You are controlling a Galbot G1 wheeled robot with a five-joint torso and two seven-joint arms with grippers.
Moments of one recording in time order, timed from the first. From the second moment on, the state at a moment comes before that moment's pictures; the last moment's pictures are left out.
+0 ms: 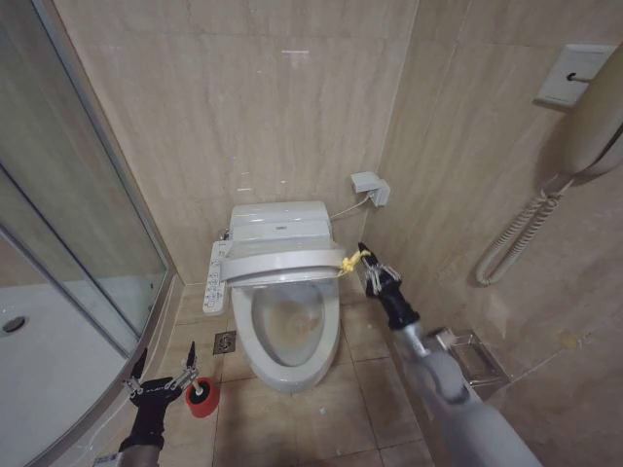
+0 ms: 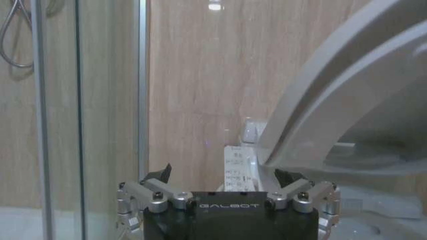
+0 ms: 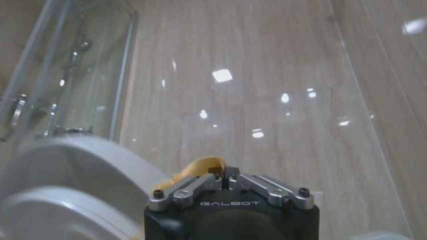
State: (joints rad) left arm 1.70 -1.37 -0.65 -2.02 -0.28 -0.26 -0.08; right arm -1.03 1.13 0.30 1.74 0.55 0.54 -0.23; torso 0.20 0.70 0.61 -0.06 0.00
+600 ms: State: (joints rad) left arm 1.68 -1.36 -0.66 -1.97 -0.29 -0.26 -0.08; right arm -0.59 1.16 0.16 1.35 0.61 0.54 -0.24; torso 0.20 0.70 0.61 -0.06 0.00
